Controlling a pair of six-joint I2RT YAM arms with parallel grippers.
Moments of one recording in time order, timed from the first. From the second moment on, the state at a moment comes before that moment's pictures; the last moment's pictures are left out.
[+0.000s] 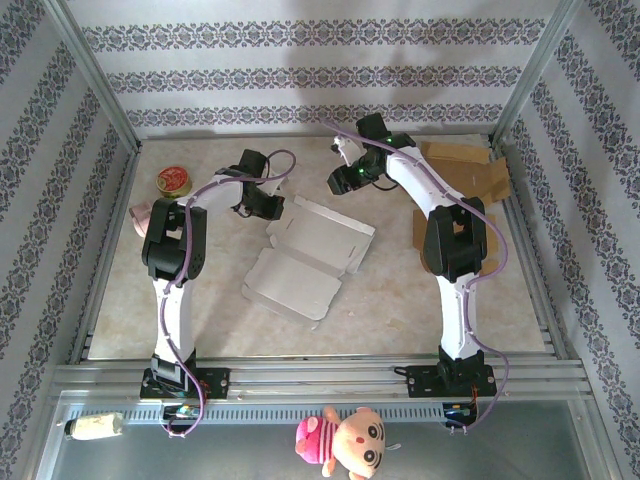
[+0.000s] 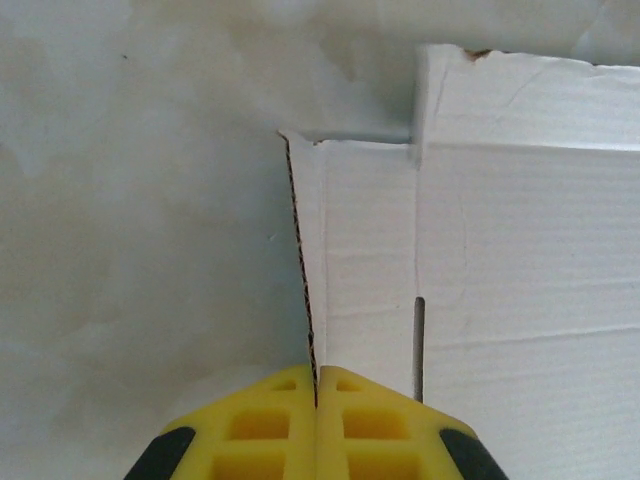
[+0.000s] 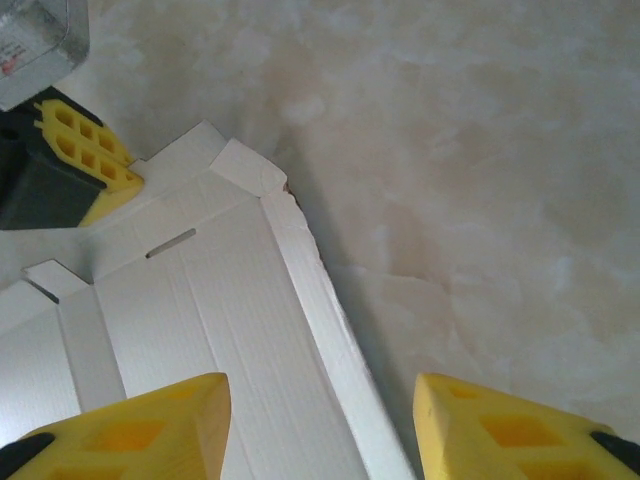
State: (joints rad) left arm -0.24 2.14 1.60 -0.63 0.32 0.09; right arm 0.33 2.18 1.98 -0.89 -0.42 -0.17
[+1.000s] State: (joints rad) left arm -0.24 1.92 1.29 -0.28 0.36 0.23; right arm 0.32 2.32 2.05 -1.11 -0.58 -0.31
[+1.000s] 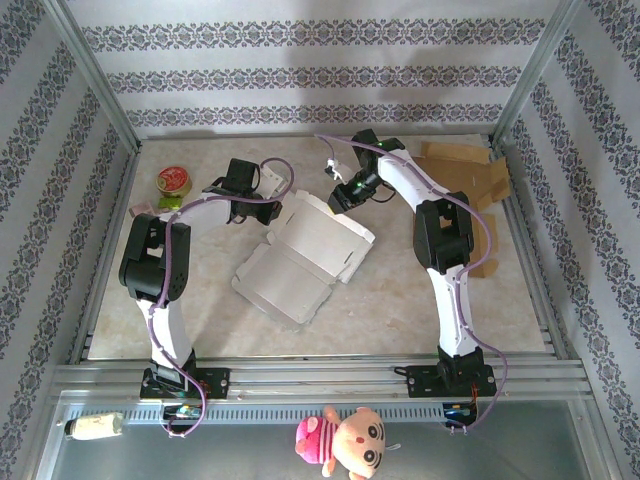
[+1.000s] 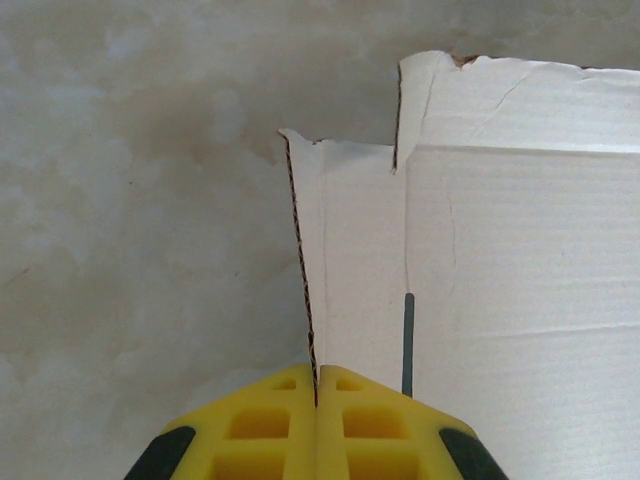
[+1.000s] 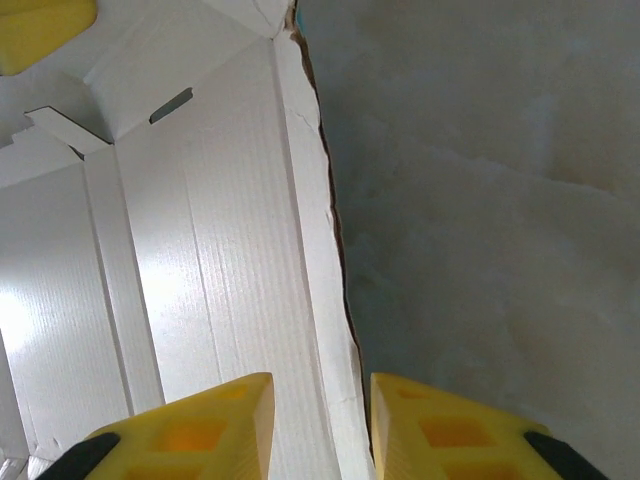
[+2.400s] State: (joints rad) left arm -0.24 1.51 1.11 -0.16 0.26 -0.18; right arm 0.56 1.91 1.55 -0.52 0.18 -0.68
